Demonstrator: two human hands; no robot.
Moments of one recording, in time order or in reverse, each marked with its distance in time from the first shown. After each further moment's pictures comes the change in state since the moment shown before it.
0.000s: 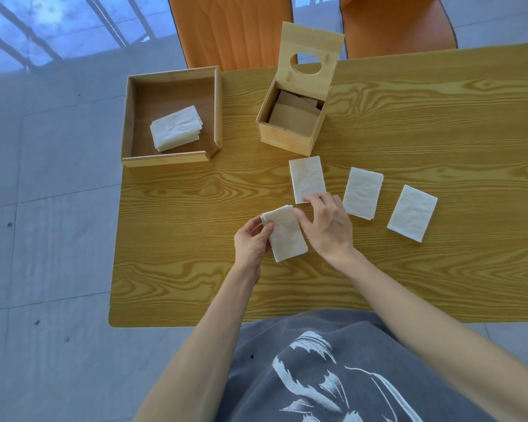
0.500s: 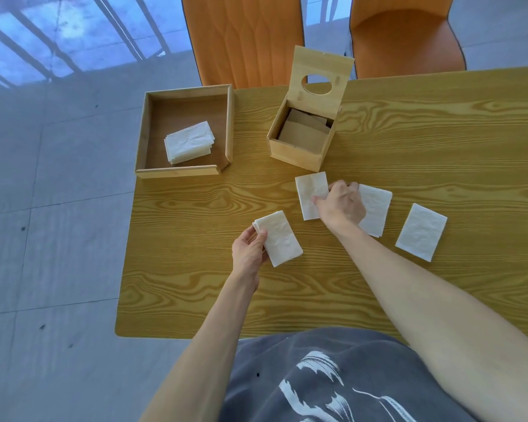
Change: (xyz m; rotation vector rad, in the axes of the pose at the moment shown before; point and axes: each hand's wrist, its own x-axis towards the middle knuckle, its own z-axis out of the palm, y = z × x) left_hand 0.003 0.018 -0.010 -0.081 0.077 -0.040; right_hand 0.077 -0.010 -0.013 -0.076 -0.135 0.484
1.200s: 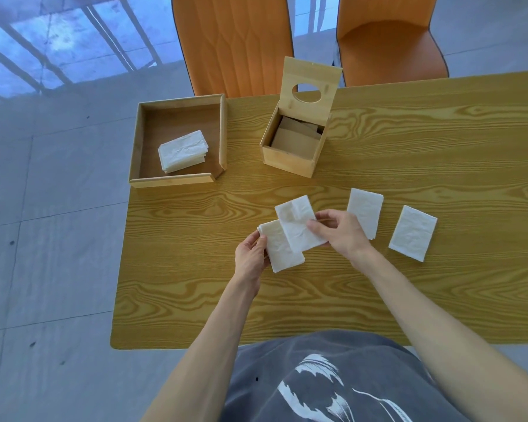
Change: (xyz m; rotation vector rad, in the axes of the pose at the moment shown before) left_hand 0.000 -0.002 0.010 0.050 -0.085 -0.013; right_hand -0.038 0.050 -0.013 0.839 -0.420 -0.120
